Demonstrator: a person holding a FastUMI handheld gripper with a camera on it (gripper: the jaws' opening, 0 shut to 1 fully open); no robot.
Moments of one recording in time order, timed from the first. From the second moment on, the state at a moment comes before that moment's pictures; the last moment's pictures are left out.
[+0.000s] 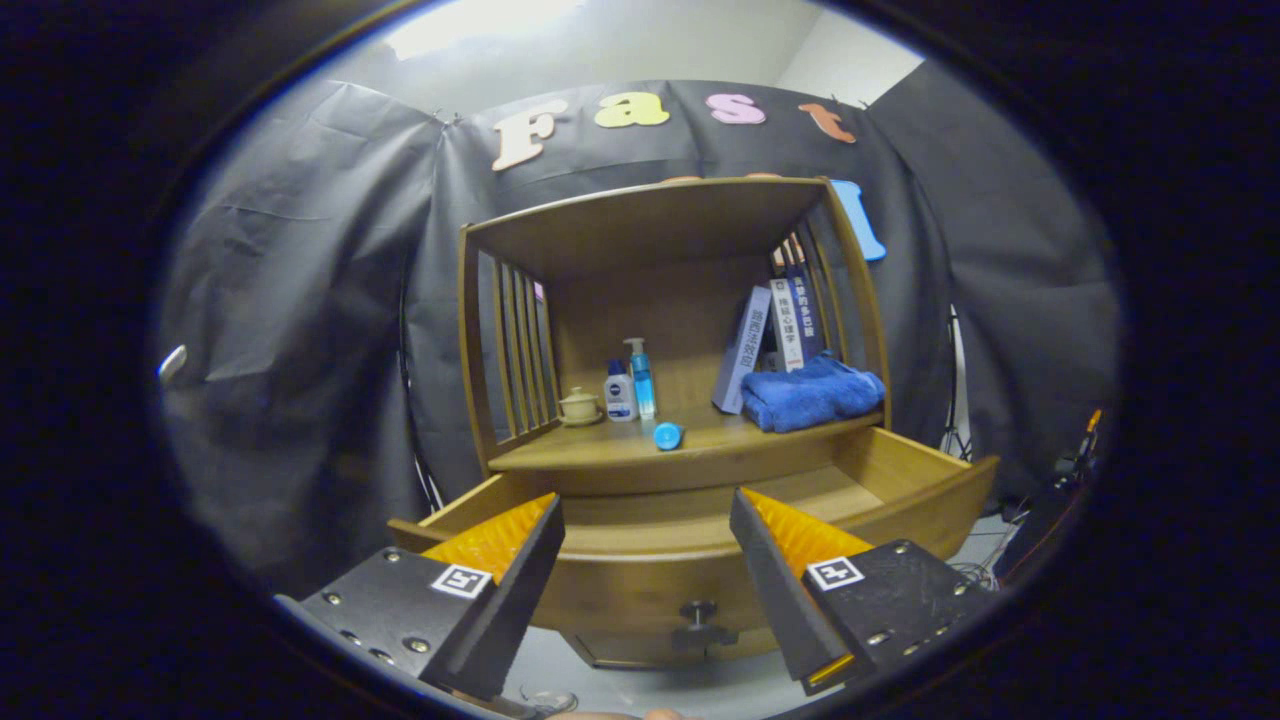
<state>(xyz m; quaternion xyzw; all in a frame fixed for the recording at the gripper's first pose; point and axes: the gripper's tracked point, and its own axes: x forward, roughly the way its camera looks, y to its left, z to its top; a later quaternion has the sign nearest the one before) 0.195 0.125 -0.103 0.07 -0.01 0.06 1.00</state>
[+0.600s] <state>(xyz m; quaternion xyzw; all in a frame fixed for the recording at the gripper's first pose) 0.203 0.105 -0.169 0.00 0.01 0.01 1.00</state>
